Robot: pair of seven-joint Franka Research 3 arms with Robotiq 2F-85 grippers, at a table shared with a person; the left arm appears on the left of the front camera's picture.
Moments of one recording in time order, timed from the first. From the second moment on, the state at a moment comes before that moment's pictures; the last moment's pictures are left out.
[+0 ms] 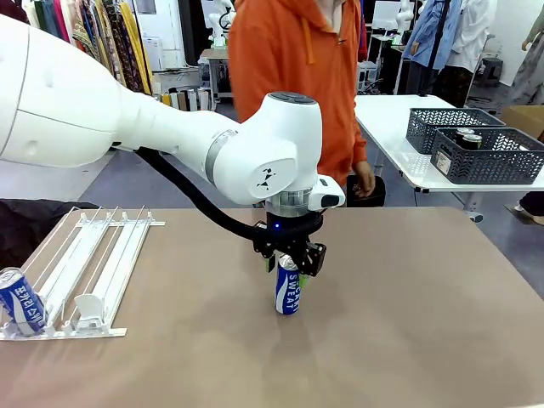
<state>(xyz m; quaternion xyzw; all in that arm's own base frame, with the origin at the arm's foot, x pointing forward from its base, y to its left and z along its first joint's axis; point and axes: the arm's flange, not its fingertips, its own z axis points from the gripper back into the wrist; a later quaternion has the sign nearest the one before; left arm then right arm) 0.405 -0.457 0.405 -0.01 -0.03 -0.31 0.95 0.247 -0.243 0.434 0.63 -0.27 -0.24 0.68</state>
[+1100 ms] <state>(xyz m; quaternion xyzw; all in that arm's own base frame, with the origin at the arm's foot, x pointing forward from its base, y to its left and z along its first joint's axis) 0.327 -0.091 0.597 -0.22 -0.24 -0.09 0.94 0.247 -0.243 0.434 0.63 -0.27 -0.24 0.68</state>
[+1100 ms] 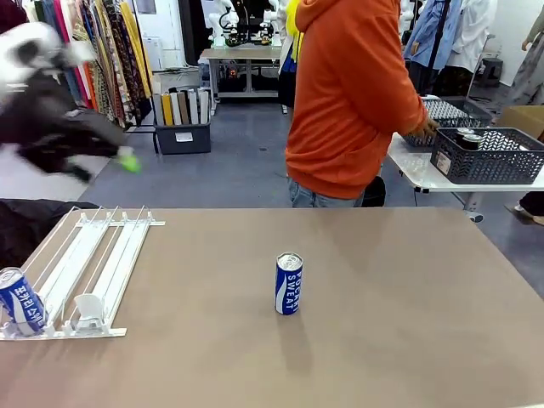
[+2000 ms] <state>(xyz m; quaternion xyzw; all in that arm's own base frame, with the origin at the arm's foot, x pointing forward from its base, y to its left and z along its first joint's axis) 0.298 0.149 0.508 -0.49 -0.21 0.05 0.84 0.247 -0.243 0.434 0.63 -0.27 -0.24 0.68</state>
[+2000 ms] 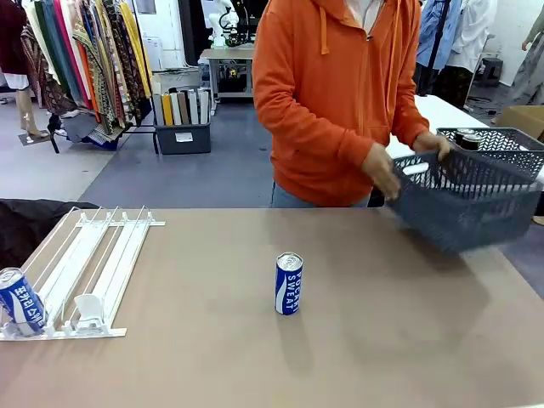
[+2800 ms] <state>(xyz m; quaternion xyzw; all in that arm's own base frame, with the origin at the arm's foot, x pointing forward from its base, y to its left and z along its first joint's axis) 0.295 0.147 0.515 -0.48 -0.21 0.05 0.85 0.247 -0.243 0.434 0.63 -0.27 -0.24 0.68</state>
